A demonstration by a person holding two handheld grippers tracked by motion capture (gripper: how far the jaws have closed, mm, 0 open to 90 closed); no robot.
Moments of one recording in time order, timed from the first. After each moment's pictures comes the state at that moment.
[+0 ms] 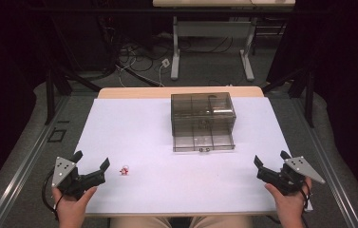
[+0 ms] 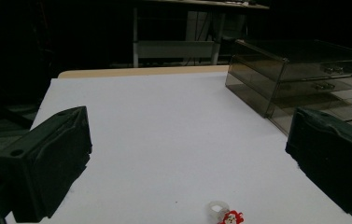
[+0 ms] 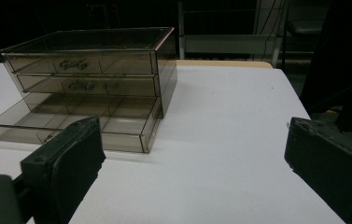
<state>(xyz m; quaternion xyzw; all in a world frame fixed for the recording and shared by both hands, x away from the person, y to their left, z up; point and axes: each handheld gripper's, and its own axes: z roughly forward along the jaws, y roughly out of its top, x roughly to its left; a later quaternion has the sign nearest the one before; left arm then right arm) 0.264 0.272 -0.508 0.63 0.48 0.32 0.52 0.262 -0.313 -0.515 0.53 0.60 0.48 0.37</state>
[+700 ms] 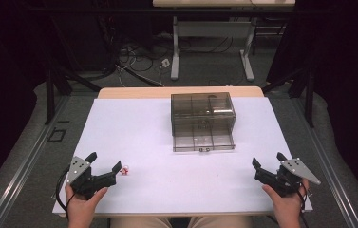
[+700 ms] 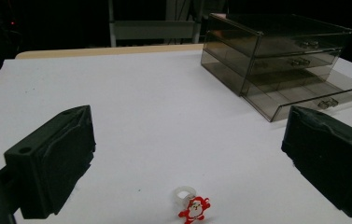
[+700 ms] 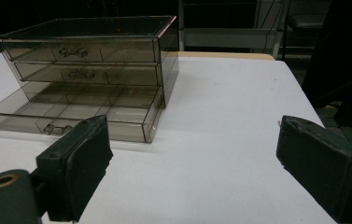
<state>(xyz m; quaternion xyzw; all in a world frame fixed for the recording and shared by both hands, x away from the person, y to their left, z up) 0.269 0.248 -0.519 0.66 0.47 0.28 0.52 0.262 -0.307 -0.523 0.53 0.60 0.47 0.37</state>
